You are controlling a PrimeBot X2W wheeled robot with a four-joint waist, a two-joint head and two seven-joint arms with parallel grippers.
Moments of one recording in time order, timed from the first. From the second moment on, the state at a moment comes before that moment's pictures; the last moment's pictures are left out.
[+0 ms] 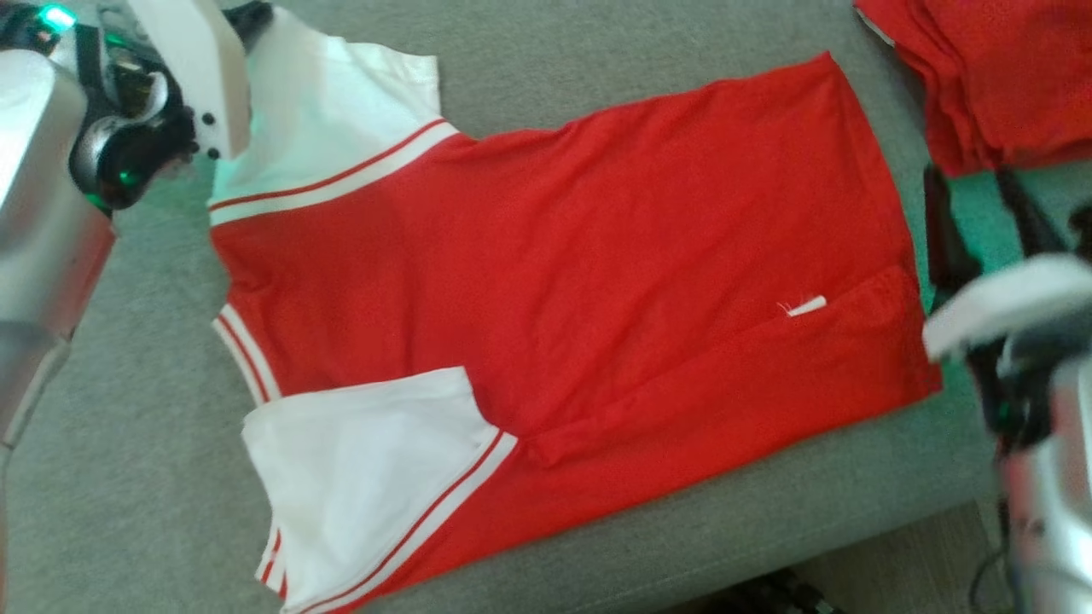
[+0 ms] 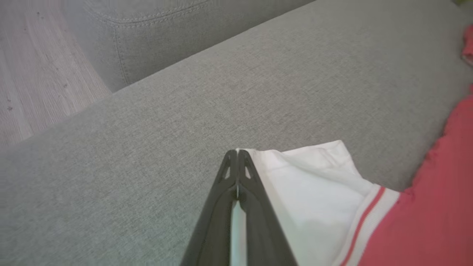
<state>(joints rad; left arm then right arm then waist) -1.16 0.50 -0.81 0.60 -0.90 -0.13 0.64 -0.34 -0.16 -0.08 0.22 0.25 0.13 0.14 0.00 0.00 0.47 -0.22</state>
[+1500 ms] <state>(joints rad) -1.22 0.57 -1.07 0.47 -0.91 -0.13 0.26 -0.81 -0.24 0.04 0.86 0.12 0.13 0.01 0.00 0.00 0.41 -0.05</state>
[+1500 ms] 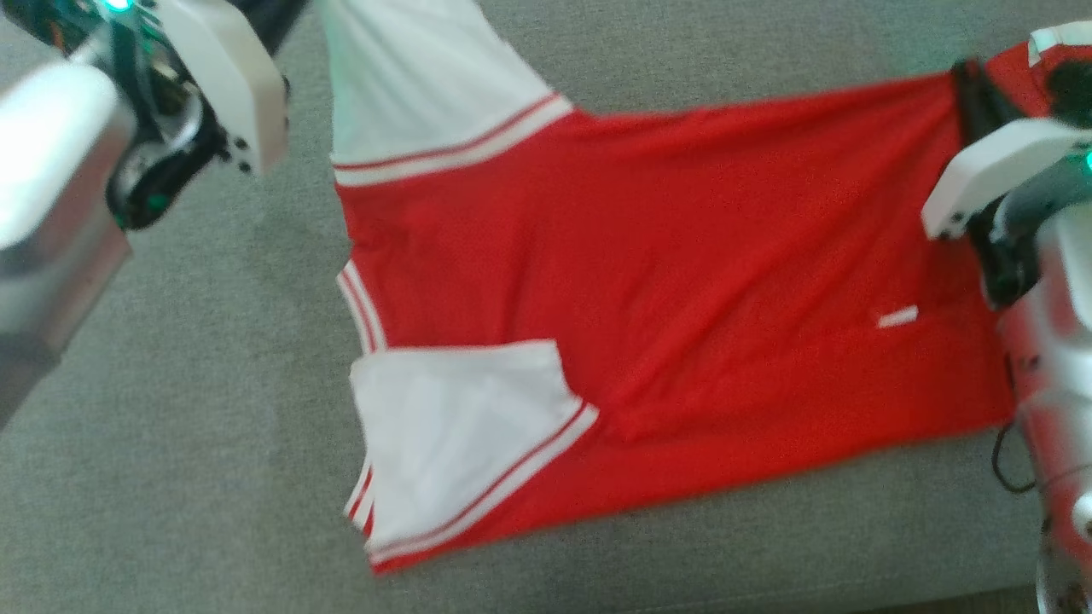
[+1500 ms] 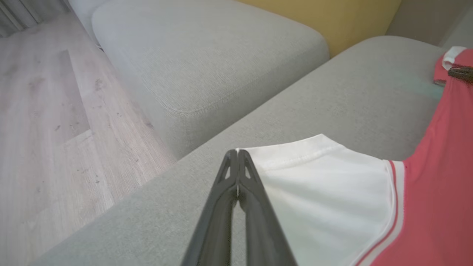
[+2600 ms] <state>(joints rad) -0.71 0.82 -1.13 -0.23 -1.03 0.25 0.06 -0.42 -0.24 -0.18 0.59 0.16 0.13 -0.07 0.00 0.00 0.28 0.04</state>
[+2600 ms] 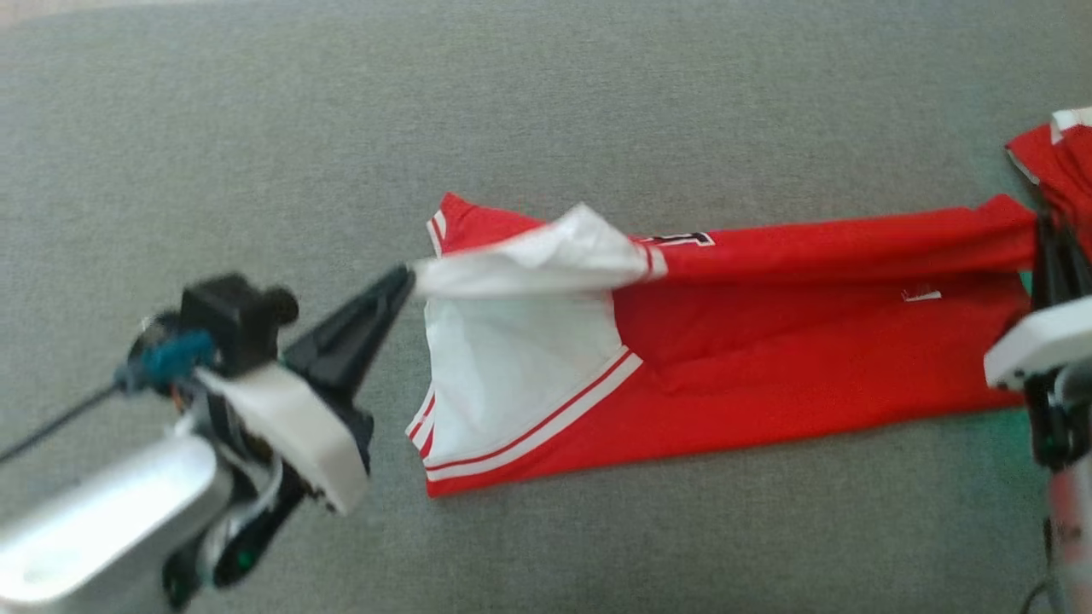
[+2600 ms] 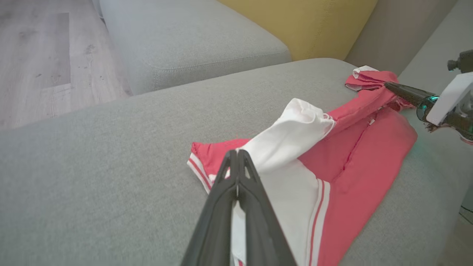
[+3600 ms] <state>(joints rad) -0.33 0.55 -1.08 -0.03 -0.95 0.47 -0.25 0.01 -0.04 -0.42 0.22 0.20 0.13 0.12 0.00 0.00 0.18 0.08</state>
